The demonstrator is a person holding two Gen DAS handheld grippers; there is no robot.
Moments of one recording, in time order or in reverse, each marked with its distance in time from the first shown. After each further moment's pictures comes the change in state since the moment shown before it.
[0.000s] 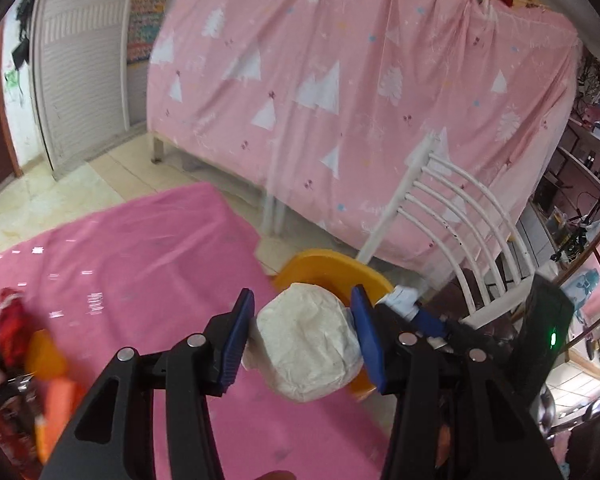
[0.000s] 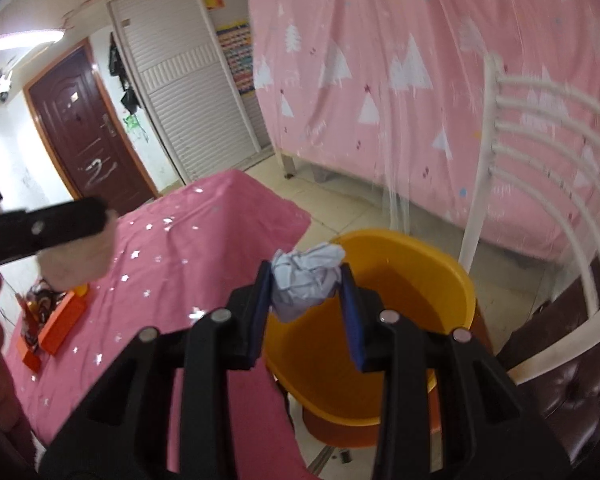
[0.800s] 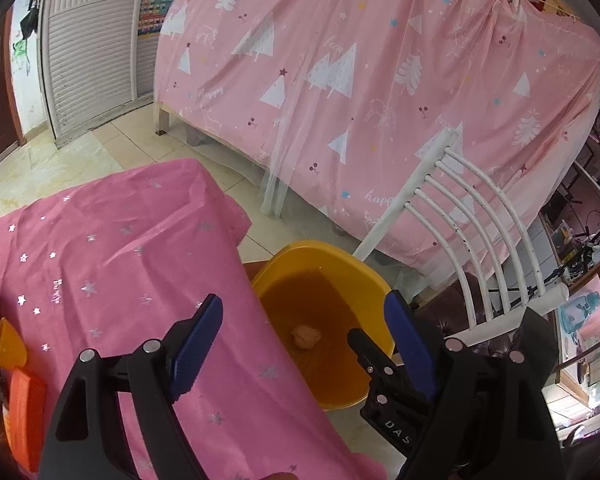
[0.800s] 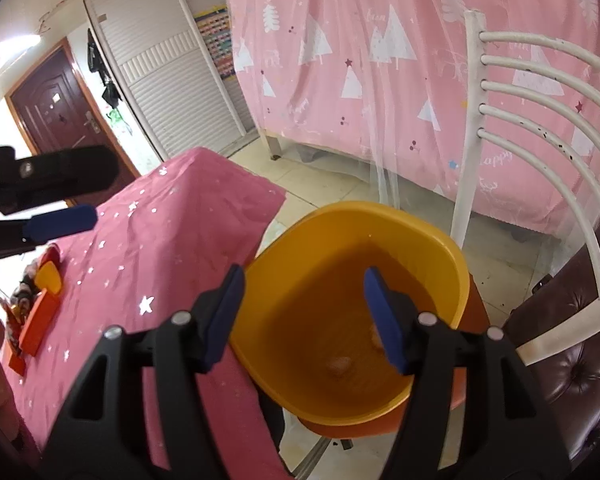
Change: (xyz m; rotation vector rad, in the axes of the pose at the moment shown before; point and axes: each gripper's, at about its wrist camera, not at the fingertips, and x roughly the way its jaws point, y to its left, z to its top) left arm 0.023 -0.002 0.007 -0.084 0.055 0.015; right arm 0.022 -0.017 -0.008 0.029 0.051 -0.012
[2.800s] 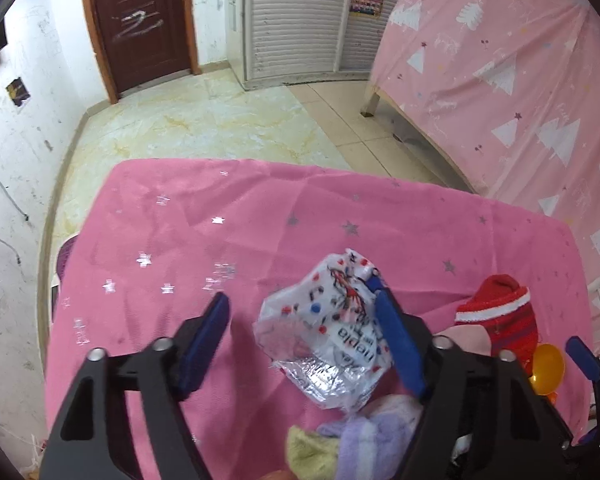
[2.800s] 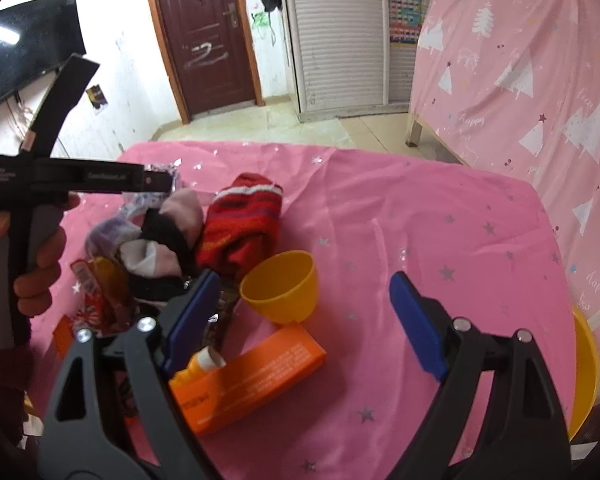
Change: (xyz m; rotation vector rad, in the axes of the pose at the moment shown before) left arm -0.105 0.385 -0.024 -0.359 0.039 0.473; right arm 0.050 0.308 -0.017 -0.521 0.176 0.237
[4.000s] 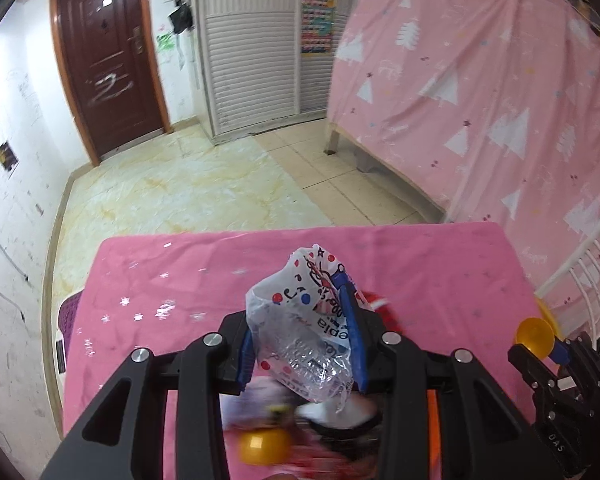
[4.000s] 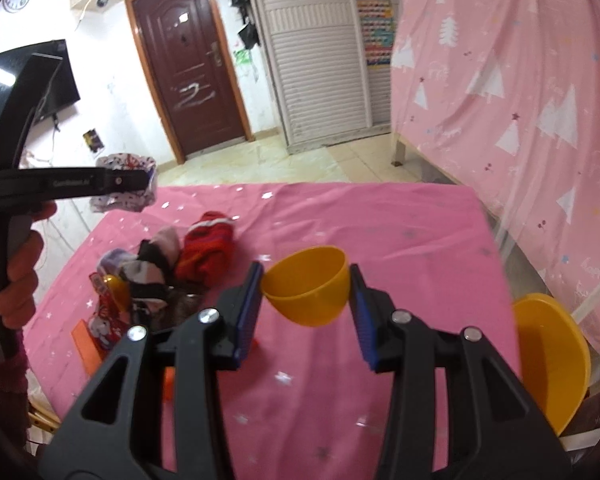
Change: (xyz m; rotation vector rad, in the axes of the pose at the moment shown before) left arm -0.098 -0.102 -0.011 0.148 -0.173 -0.026; right arm -0.069 -0.076 -0.014 0.123 -0.150 -0.010
